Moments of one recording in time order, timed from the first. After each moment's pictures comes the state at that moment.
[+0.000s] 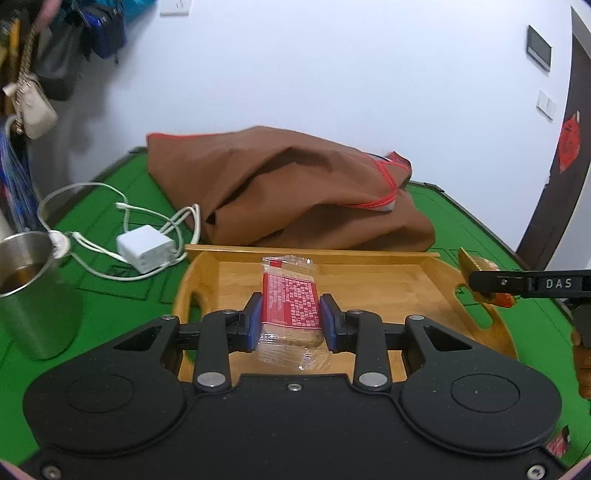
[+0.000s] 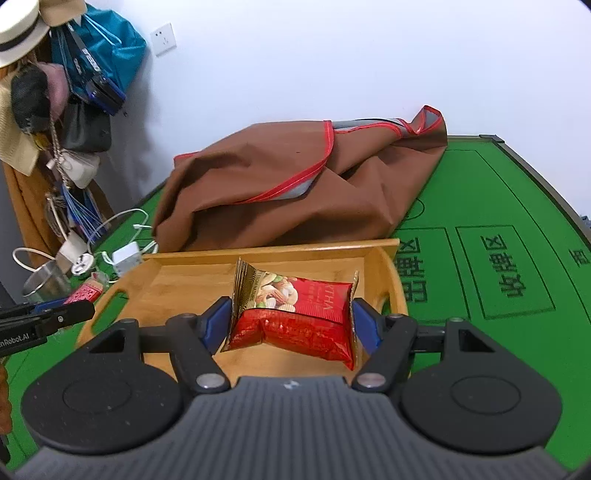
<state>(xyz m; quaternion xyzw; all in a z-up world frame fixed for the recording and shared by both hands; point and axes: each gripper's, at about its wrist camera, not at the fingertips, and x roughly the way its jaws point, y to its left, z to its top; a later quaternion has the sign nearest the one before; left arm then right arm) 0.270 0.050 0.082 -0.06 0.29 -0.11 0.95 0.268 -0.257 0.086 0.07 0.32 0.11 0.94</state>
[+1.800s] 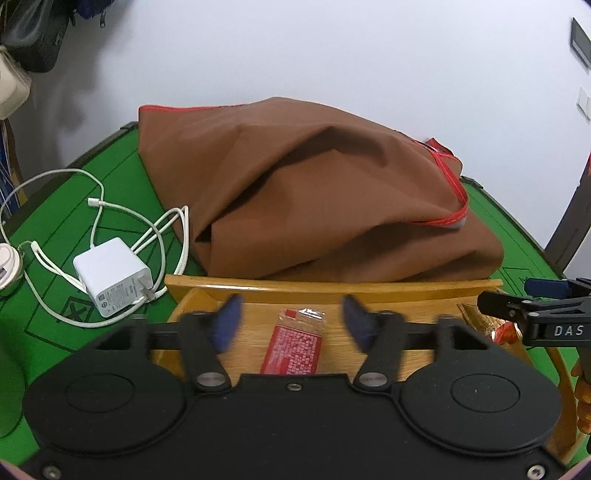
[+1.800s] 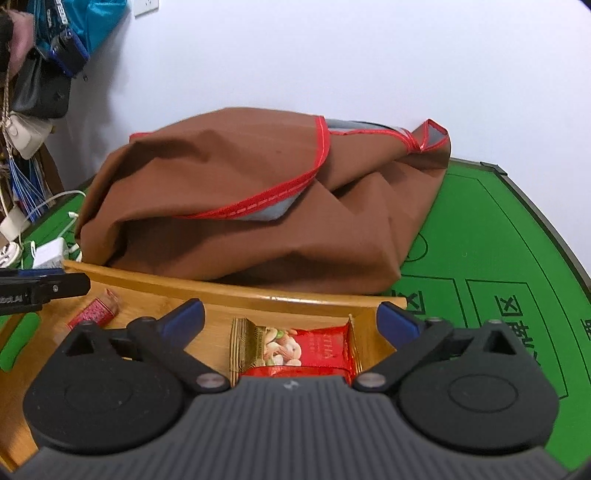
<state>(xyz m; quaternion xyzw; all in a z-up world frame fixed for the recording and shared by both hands) 0.392 0.040 0.047 -0.06 0.32 -0.09 0.94 0.362 -0.224 0.054 -0.01 0.32 0.05 0.94</state>
